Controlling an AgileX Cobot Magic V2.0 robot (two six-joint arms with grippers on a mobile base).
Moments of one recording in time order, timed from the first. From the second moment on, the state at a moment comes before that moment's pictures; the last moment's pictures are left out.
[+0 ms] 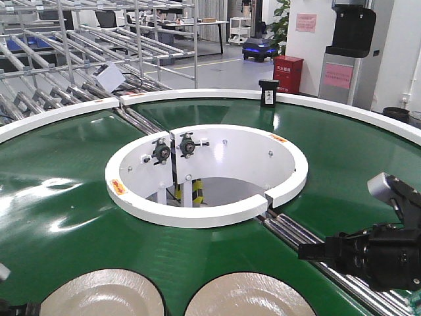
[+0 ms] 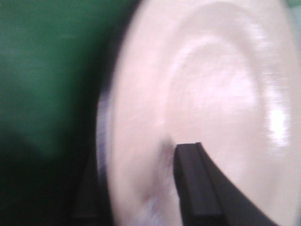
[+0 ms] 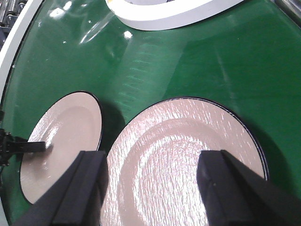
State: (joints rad) left arm 0.34 1.87 -0.88 -1.24 0.93 1.13; right arm 0.01 1.34 -0.90 1.11 0.71 -0.75
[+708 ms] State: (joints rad) left arm 0.43 1.70 -0.88 -1.65 1.10 1.12; right arm 0.01 1.50 -0.91 0.76 0.70 -0.49
